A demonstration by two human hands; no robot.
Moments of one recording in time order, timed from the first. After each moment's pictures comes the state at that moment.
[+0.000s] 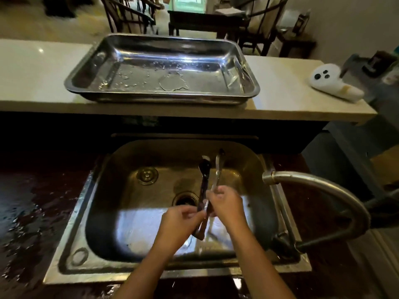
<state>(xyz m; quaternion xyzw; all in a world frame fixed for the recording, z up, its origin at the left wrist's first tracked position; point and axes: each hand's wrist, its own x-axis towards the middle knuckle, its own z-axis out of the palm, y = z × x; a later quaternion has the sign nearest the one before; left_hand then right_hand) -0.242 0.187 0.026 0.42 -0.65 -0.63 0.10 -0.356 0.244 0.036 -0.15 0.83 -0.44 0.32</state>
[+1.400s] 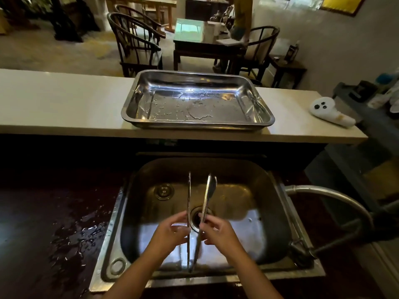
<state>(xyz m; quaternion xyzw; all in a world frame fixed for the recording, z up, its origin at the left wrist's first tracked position) -0.163 0.117 0.014 0.37 -0.60 -0.71 0.09 -0.278 0.229 0.028 -0.20 0.73 -0.50 0.42</state>
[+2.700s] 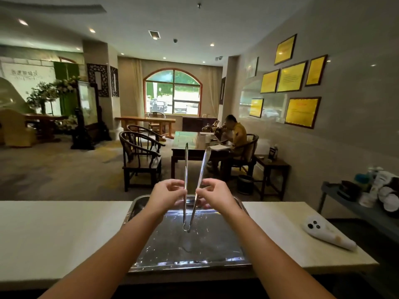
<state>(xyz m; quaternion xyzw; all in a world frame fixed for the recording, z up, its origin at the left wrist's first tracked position) -0.342 -0.066 0.302 0.25 -0.67 -0.62 0.32 -0.460 0.031 0.301 -0.38 0.72 -0.55 0.19</state>
